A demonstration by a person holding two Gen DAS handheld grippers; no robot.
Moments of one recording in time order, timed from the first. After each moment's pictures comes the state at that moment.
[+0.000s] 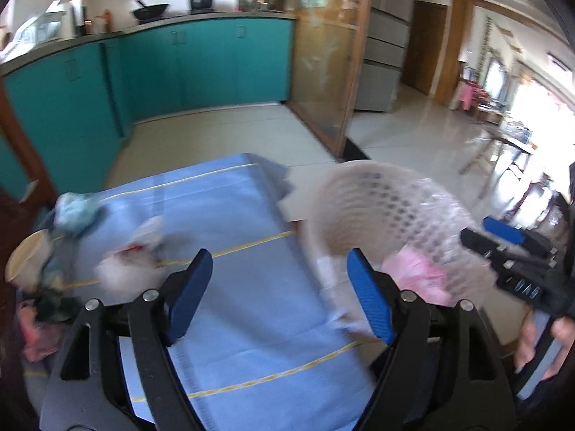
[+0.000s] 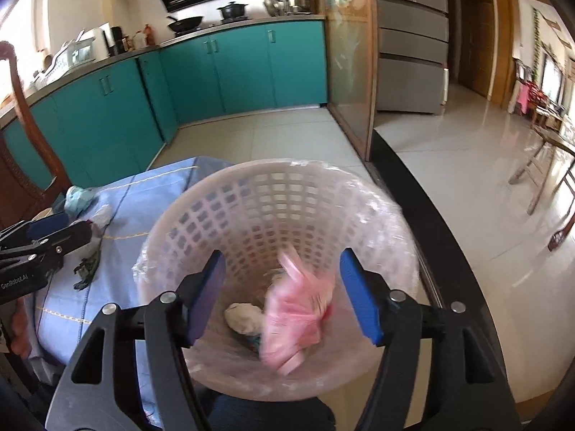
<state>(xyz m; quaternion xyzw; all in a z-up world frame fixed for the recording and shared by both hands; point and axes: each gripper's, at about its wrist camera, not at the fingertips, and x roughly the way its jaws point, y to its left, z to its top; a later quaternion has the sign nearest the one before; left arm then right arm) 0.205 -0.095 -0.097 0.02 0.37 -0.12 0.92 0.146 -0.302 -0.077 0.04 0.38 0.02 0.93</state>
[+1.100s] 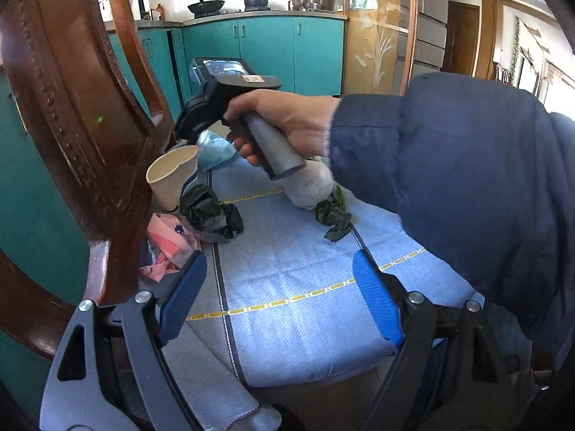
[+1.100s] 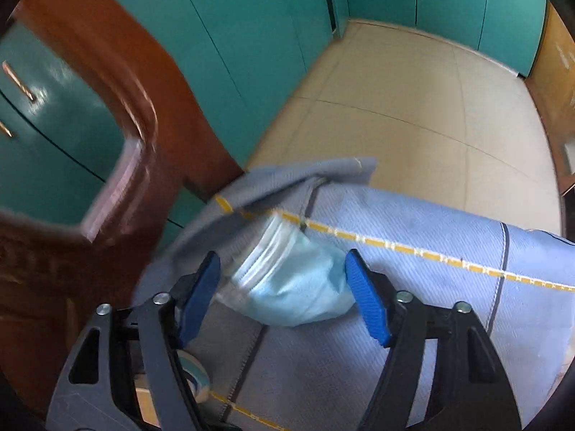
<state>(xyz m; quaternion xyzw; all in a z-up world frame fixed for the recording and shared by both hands) 0.105 0.079 -0.115 0.03 0.37 -0.05 0.93 0.413 0.153 -0.164 -0.04 0.56 0.27 0.78</state>
